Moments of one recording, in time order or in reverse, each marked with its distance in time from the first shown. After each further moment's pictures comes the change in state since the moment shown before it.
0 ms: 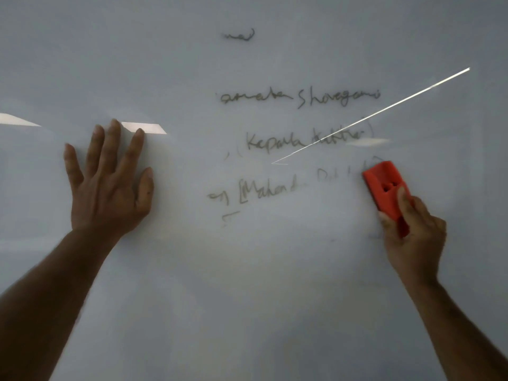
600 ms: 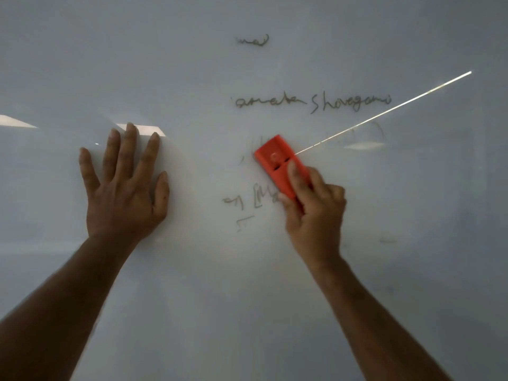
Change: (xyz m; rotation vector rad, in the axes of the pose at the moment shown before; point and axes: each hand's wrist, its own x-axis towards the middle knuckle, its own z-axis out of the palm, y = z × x) left_hand -0.002 -0.001 0.006 0.026 0.048 0.028; right_hand 0.020 -0.203 0.050 0.167 -0.046 -0.099
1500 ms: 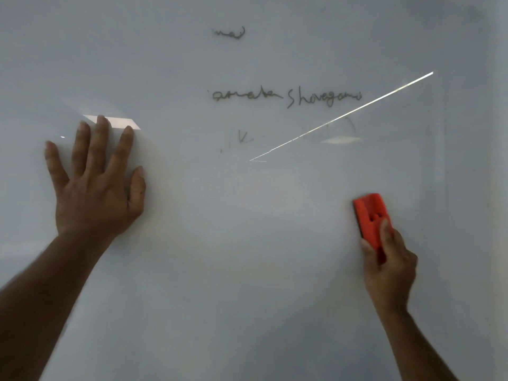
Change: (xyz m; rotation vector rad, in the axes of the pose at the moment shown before) left_hand 0.000 -0.004 0.005 -0.038 0.018 0.013; right_hand -0.113 0.166 -0.089 -0.187 0.043 0.275
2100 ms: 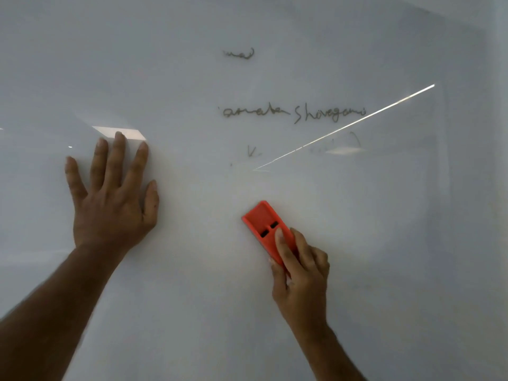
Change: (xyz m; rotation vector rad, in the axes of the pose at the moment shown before) left_hand -0.002 0.004 -0.006 0.019 -0.025 -0.004; right_hand -0.040 -0.183 0.035 0.186 -0.086 -0.193
